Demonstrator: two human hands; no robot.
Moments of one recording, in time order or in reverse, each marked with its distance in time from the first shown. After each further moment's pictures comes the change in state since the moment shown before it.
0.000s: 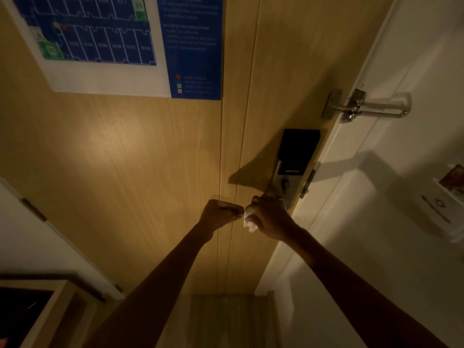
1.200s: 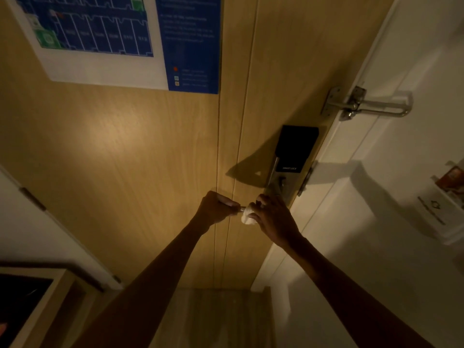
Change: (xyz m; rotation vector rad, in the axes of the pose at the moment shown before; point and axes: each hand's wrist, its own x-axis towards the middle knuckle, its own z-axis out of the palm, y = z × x) left_hand 0.007 -0.001 0.001 0.265 0.078 0.027; right_hand -0.024 0.009 0.016 -0.182 0.220 0.022
